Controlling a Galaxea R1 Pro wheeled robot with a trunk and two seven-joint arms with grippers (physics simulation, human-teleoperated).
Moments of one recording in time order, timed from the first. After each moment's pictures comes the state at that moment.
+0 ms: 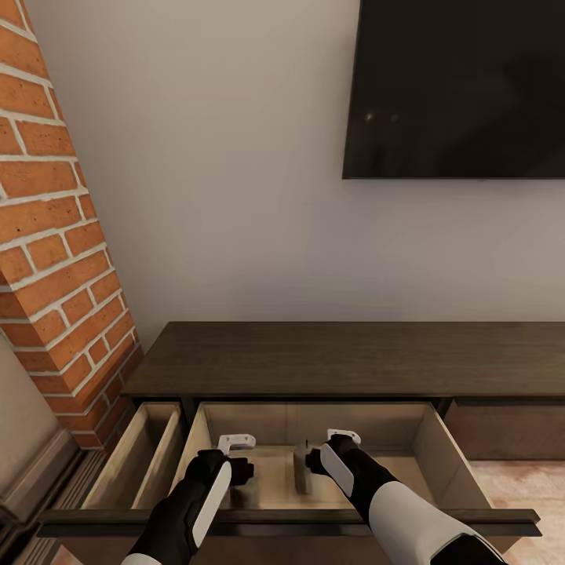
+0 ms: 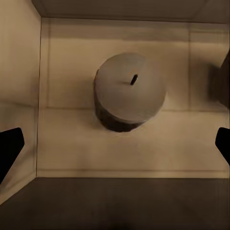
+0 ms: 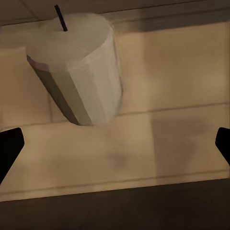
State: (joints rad) left arm -0.42 -0.17 -0.15 -0.95 0.20 0.76 0.32; right arm -0.72 0.17 0.35 -0.37 -0.56 0.49 -0.42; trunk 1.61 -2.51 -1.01
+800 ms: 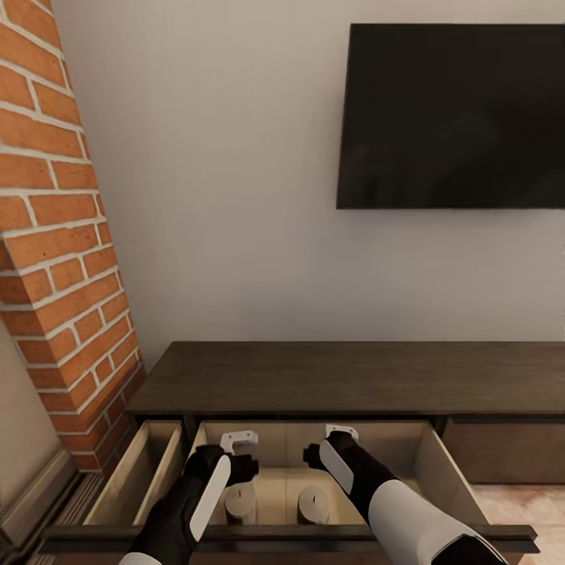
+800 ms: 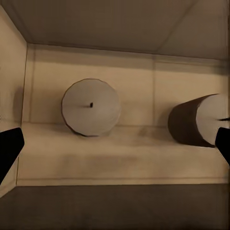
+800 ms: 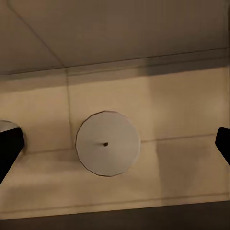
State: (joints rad) left arm -0.42 -0.17 -0.15 -0.98 0.31 0.81 0.32; right arm -0.72 0.17 0.35 -0.40 -0.57 0.49 -0.41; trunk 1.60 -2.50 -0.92
